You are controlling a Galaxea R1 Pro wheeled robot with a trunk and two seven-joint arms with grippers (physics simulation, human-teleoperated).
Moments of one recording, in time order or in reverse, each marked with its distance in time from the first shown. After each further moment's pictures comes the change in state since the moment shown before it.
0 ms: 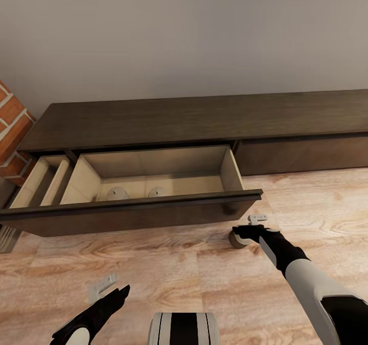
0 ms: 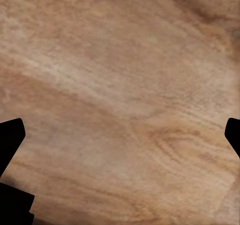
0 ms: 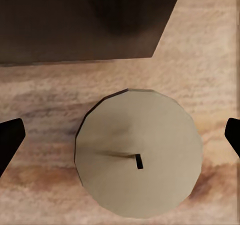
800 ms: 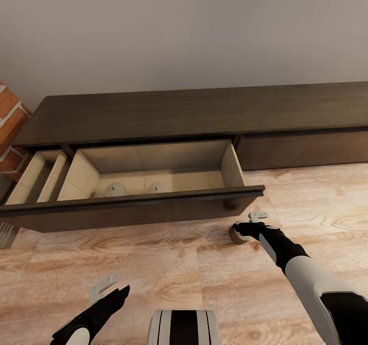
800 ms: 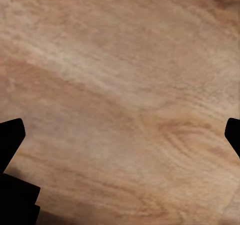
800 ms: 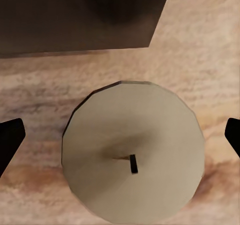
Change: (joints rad) left arm 0.000 0.000 -0.001 0.000 0.000 0.002 0.006; right arm -0.019 -0.001 -0.002 0.007 0.000 0.001 -0.013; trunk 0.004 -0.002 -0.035
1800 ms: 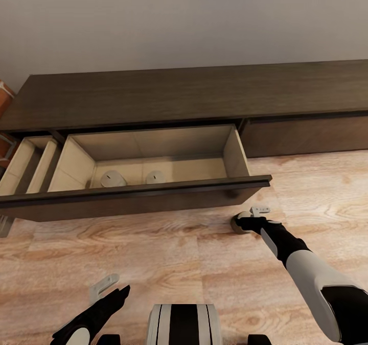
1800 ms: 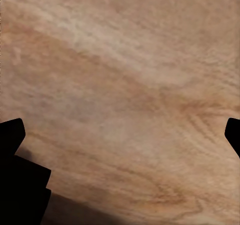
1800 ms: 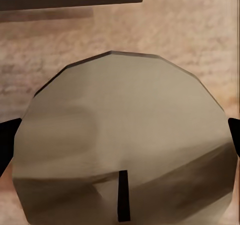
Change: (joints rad) left arm 0.000 0.000 0.000 0.000 -0.002 0.000 -0.004; right arm -0.034 -0.012 -0.003 0.004 0.000 0.001 0.000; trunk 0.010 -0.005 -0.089
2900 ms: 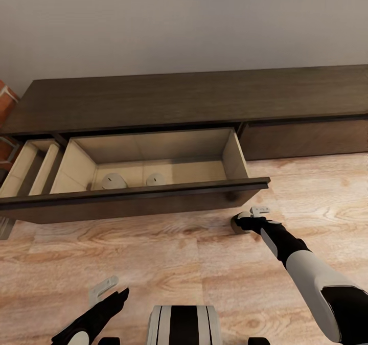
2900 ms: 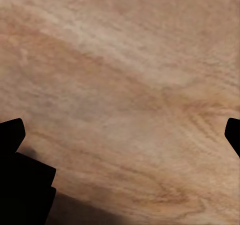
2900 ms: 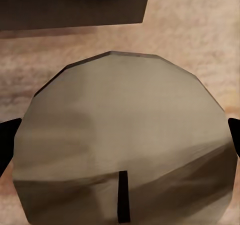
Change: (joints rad) left arm 0.014 0.001 -0.002 -0.001 -0.009 -0.004 0.008; right arm 0.002 0.002 0.000 -0.004 -0.001 -0.001 0.001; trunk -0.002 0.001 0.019
